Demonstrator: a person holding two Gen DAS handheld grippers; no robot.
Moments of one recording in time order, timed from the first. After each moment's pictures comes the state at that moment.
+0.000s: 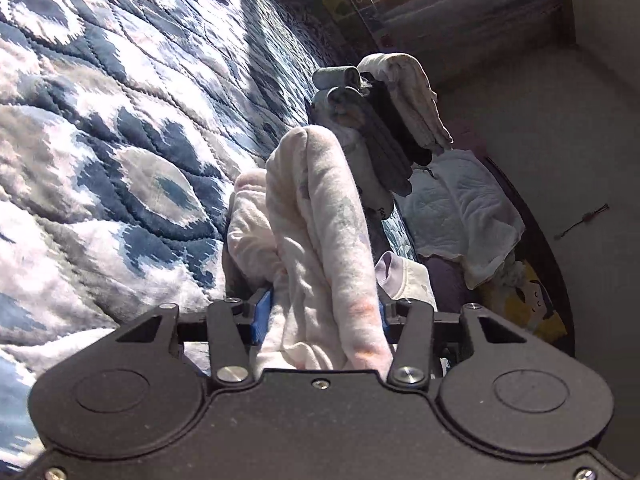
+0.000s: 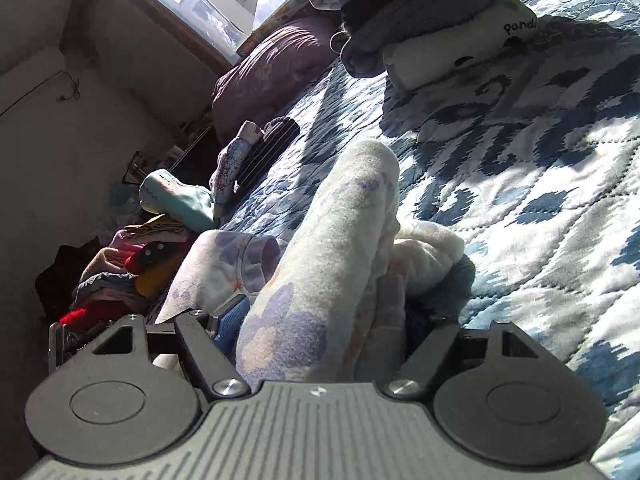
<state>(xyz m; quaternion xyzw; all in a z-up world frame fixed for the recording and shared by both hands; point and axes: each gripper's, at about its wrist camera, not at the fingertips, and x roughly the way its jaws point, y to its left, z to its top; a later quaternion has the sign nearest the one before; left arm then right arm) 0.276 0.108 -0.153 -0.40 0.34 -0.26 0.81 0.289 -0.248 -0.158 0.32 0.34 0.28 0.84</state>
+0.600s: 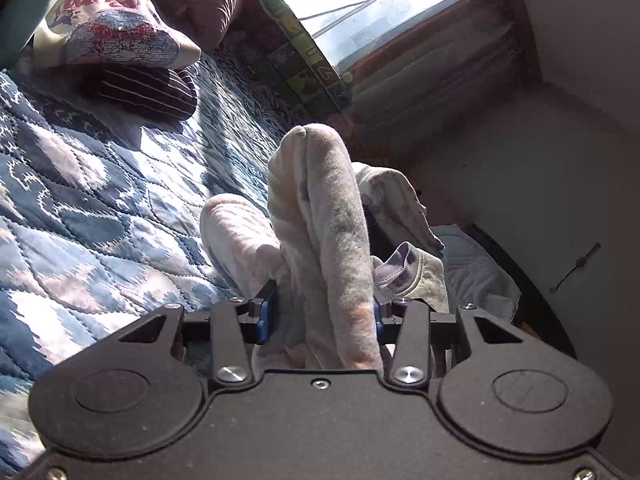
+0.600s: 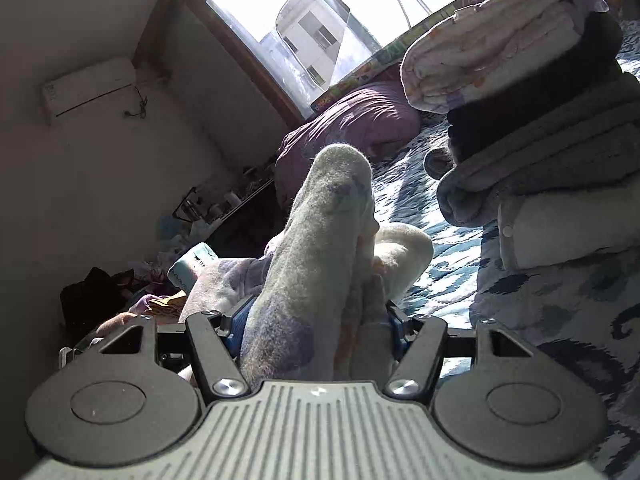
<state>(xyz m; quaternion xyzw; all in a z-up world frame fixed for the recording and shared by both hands) 0.394 0.137 -0.123 -0.39 0.24 -0.23 0.86 0.442 -0.216 -0.121 0.26 0.26 0.31 0.88</state>
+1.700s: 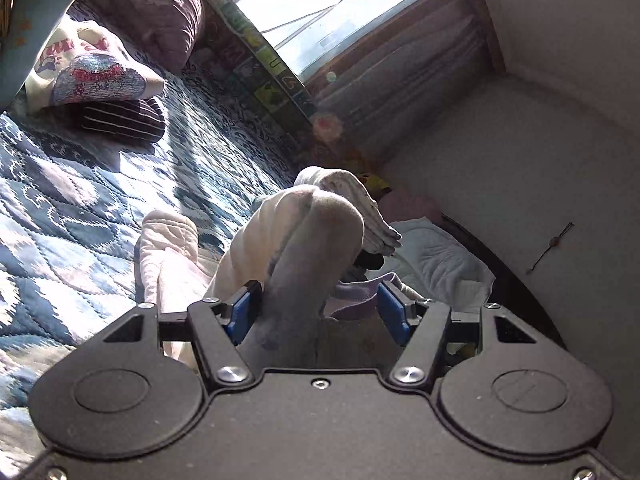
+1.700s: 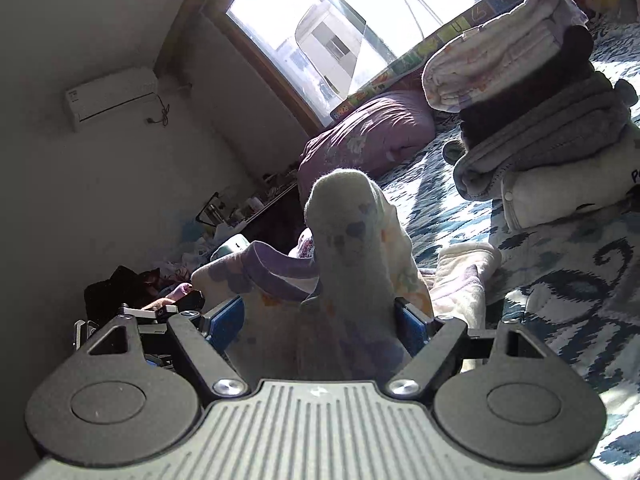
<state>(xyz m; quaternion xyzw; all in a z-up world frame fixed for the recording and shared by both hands) 0.316 0.142 -0.085 -0.37 0.20 -0.28 0.86 0.325 -0.231 -0.103 0.28 0.20 0.36 0.87</state>
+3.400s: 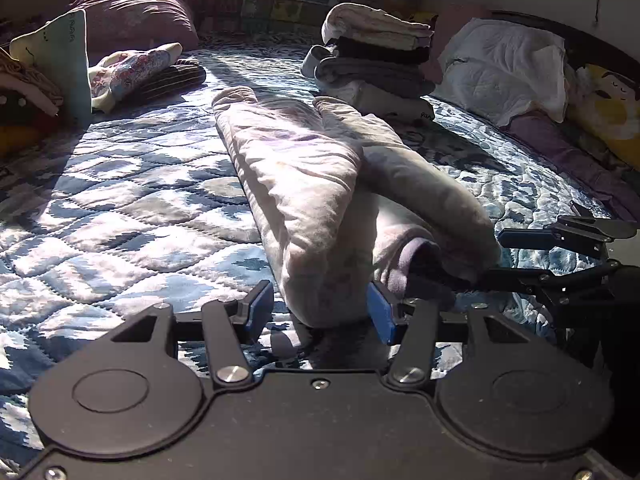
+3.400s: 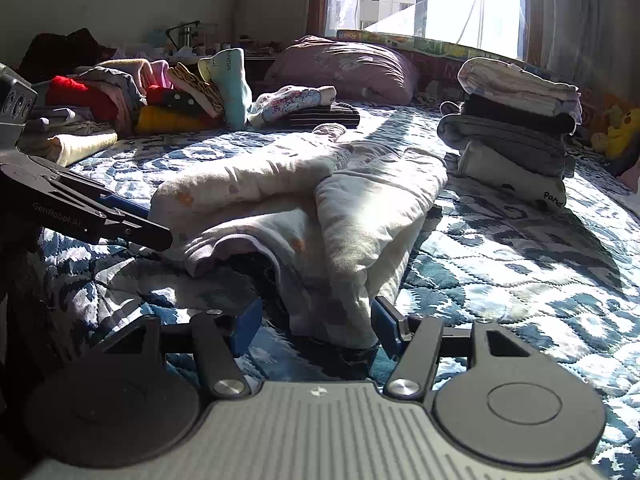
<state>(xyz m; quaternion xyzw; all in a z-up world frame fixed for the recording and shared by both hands) 0.150 0.089 -0.126 -0.04 0.31 -0.18 0.93 0.139 -0.182 -0.129 -0.03 0.26 0.26 0.93</state>
